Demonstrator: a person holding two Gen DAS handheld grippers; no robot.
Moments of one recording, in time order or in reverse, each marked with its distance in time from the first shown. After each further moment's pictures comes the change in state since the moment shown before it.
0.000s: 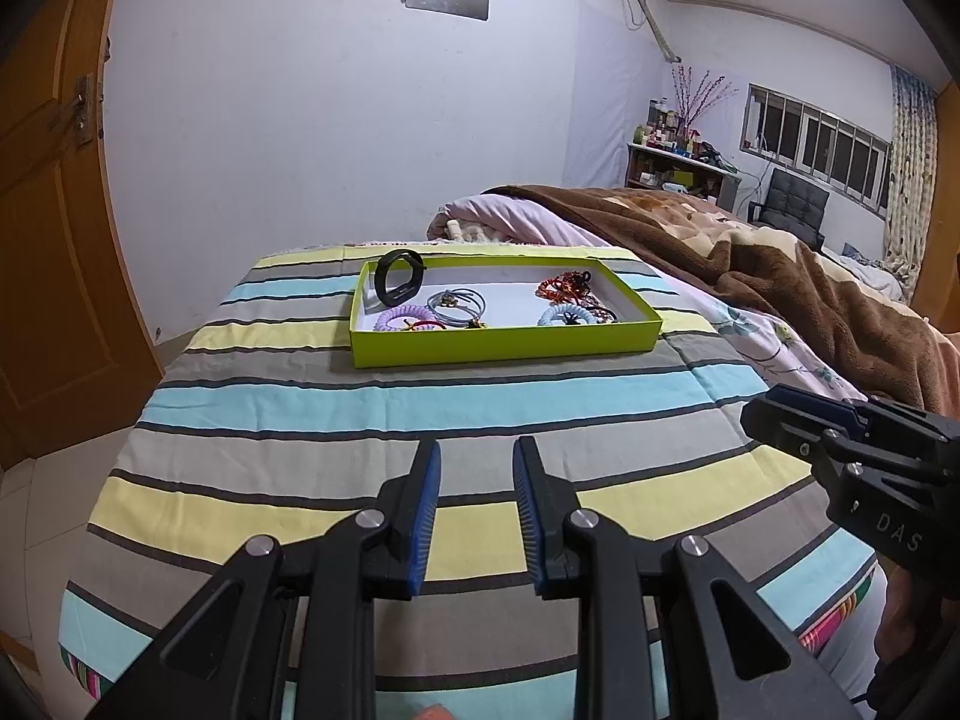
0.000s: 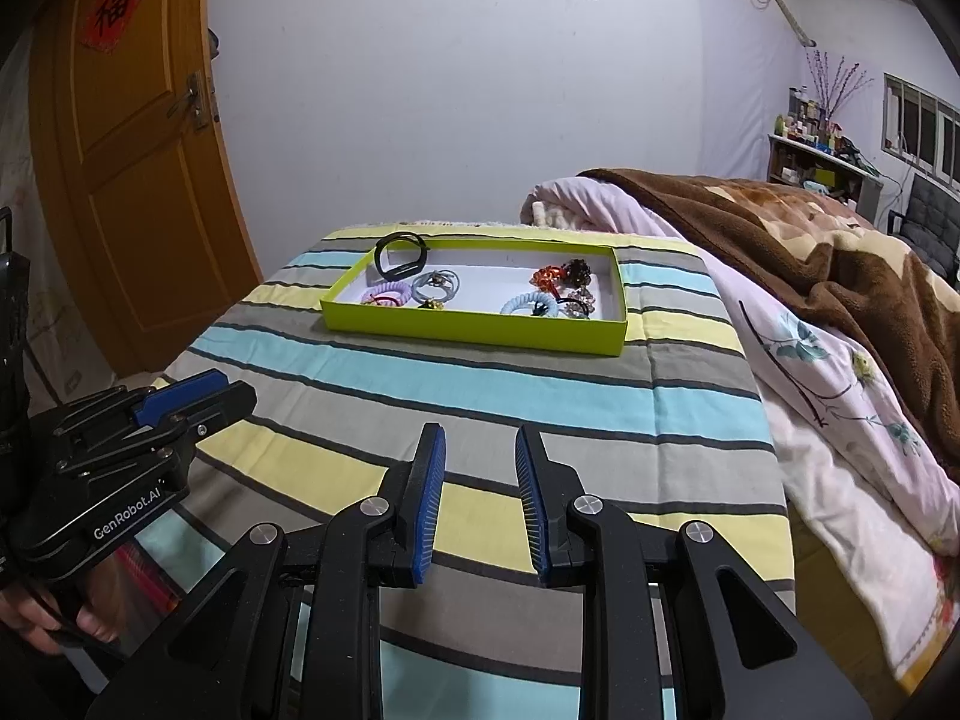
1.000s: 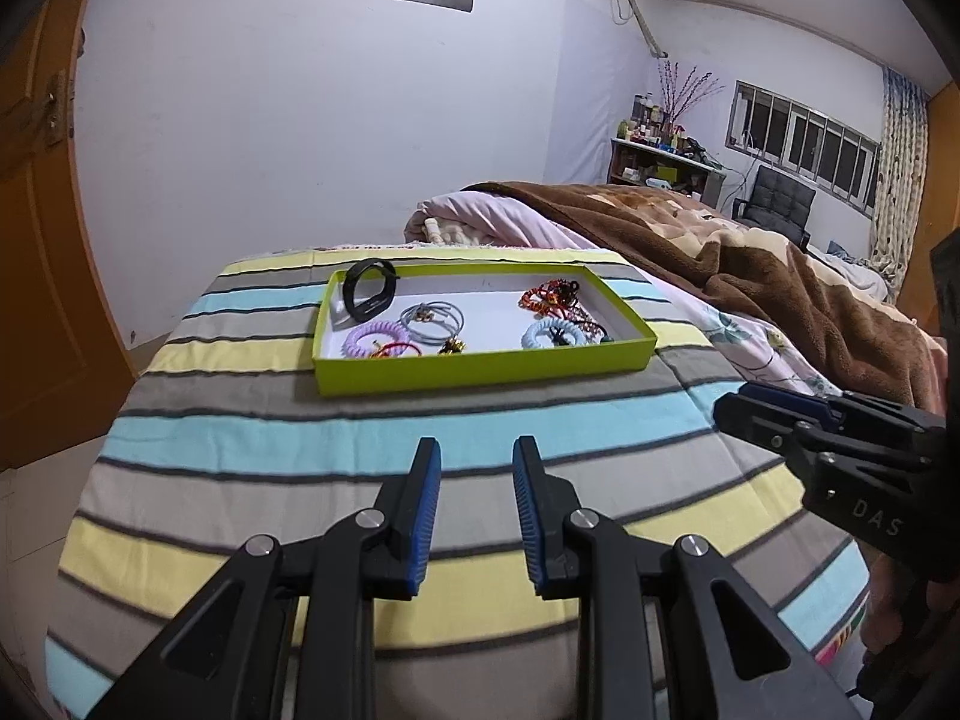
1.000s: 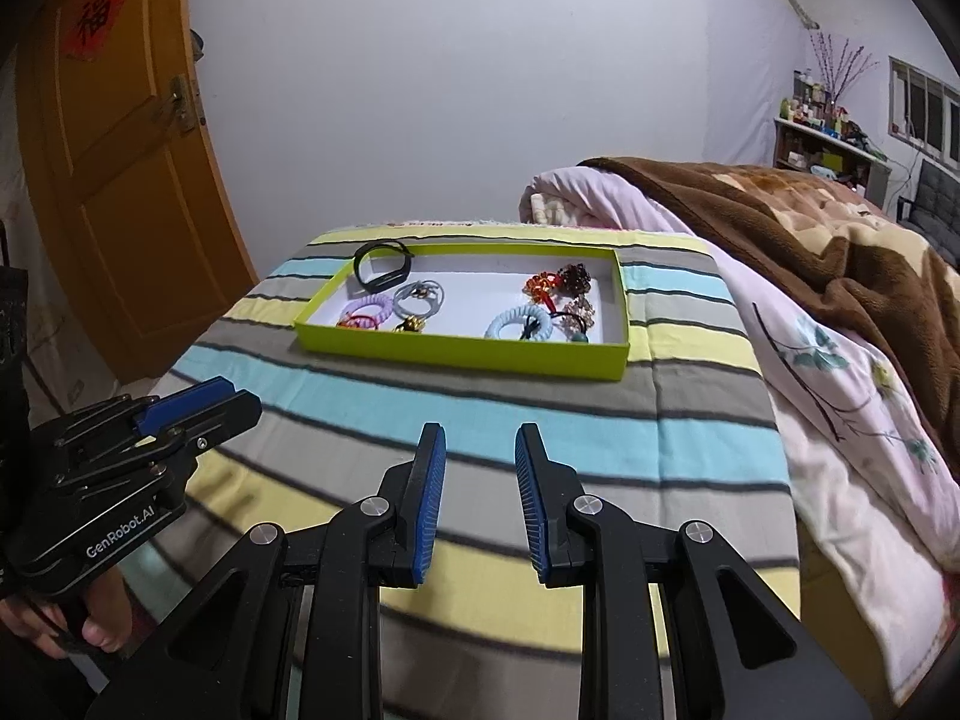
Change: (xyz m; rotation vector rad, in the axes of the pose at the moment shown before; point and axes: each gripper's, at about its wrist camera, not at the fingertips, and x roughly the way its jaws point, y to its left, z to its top) left arm 0.028 0.002 0.022 0.010 0.021 -0.055; right arm 0.030 -0.014 0.023 0.018 0.029 0.012
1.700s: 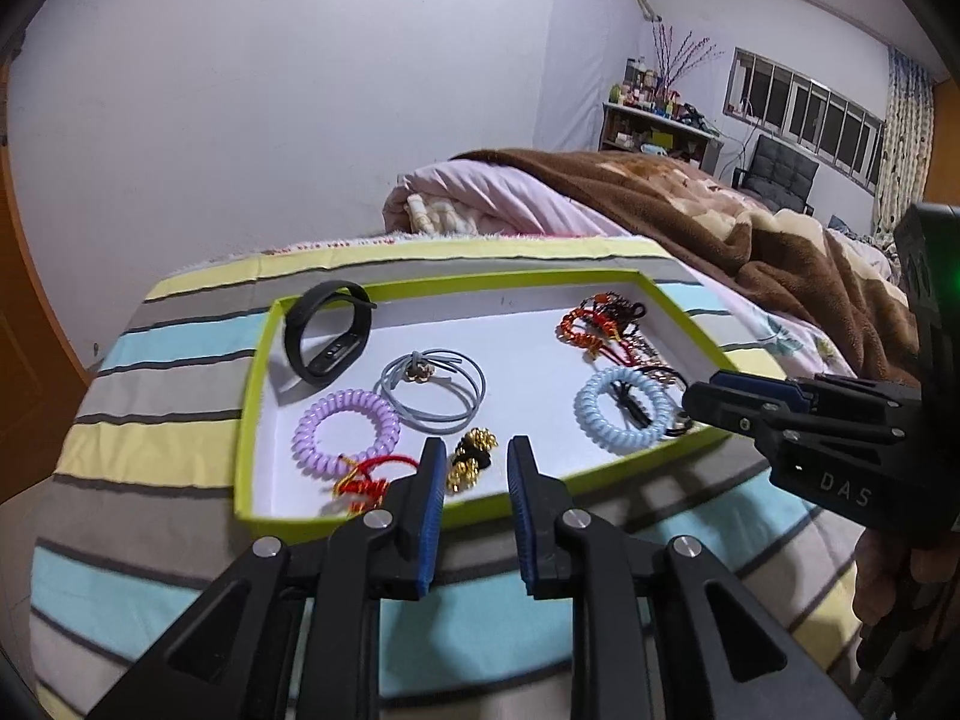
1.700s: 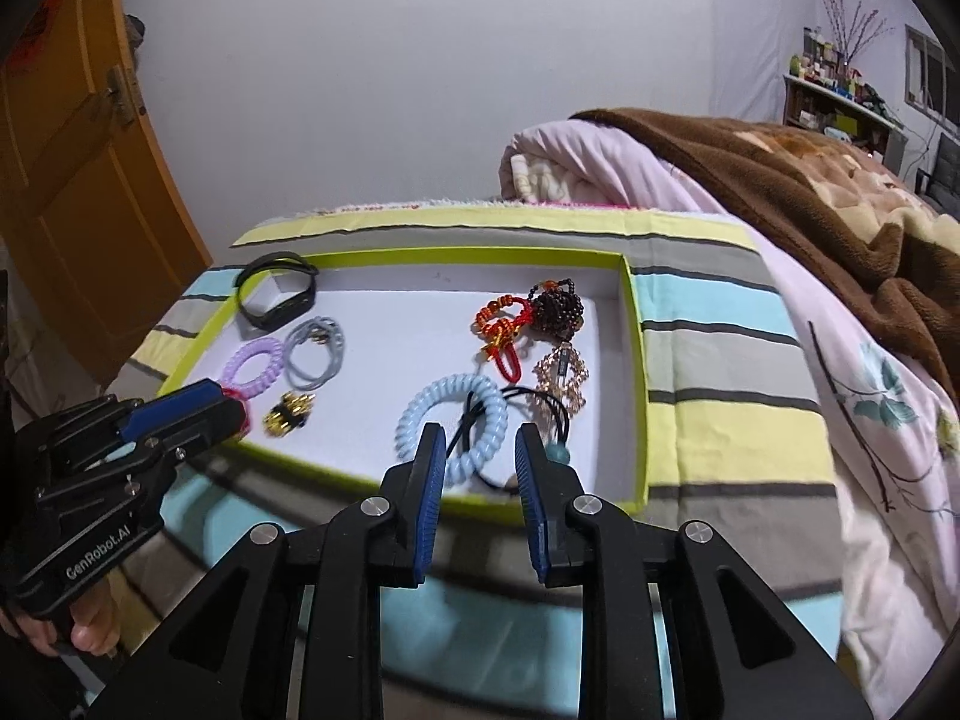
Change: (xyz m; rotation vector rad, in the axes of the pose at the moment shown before) left arm 0.110 0.020 0.059 0.036 0.082 -0.047; right arm 0.123 -0.045 0.065 0.038 0.109 0.005
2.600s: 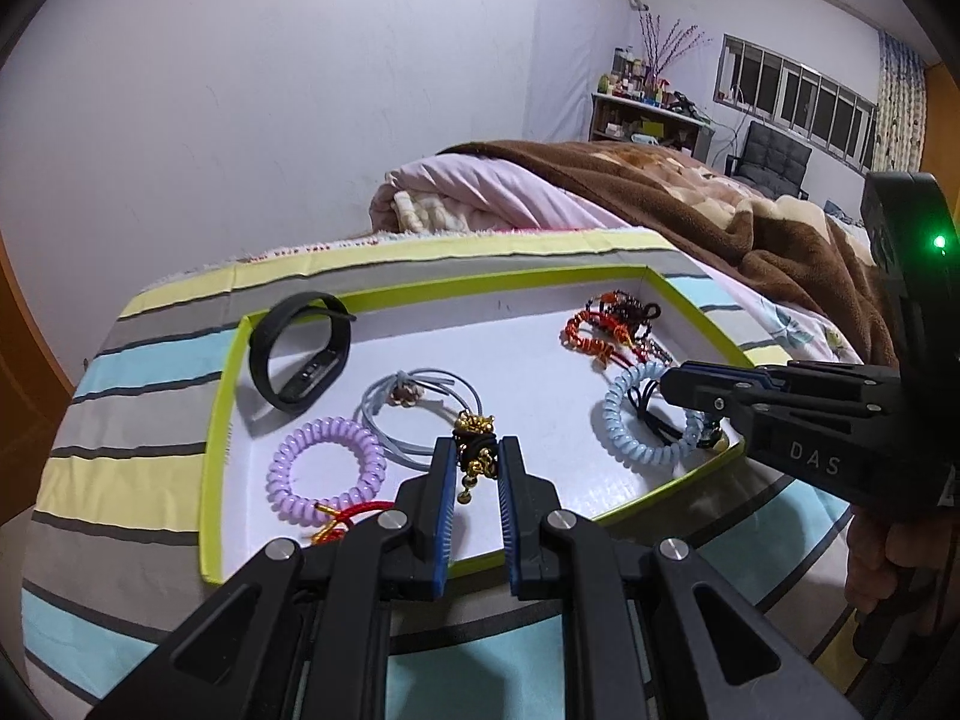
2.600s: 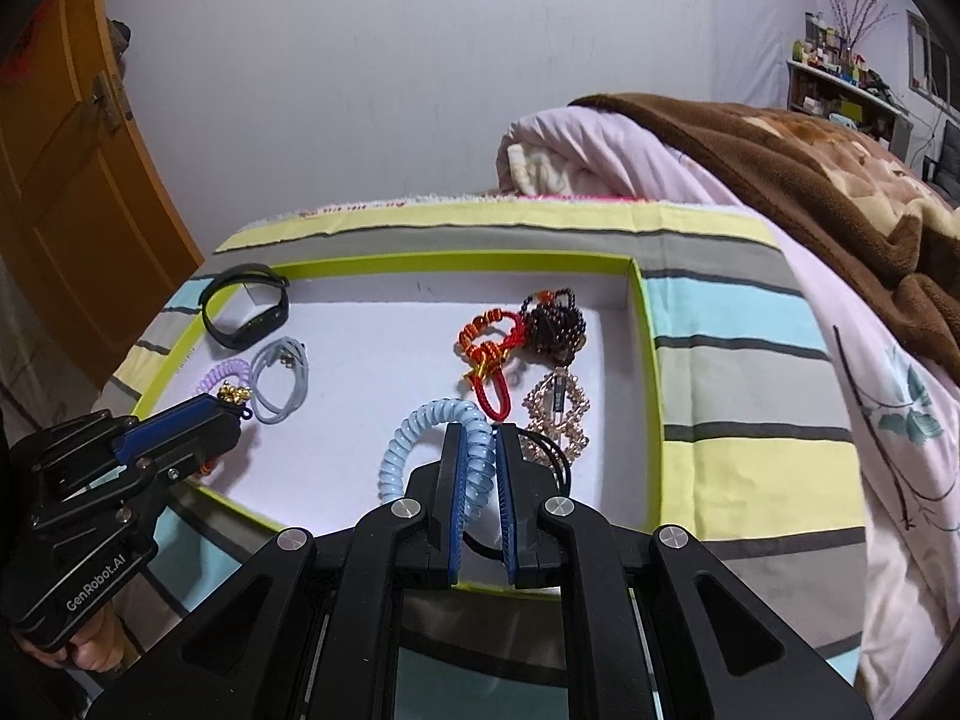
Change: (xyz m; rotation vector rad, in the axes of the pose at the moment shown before) left arm 0.034 -0.002 0.007 0.039 0.021 -0.016; right arm 0.041 -0.013 0.017 0.024 0.034 0.020
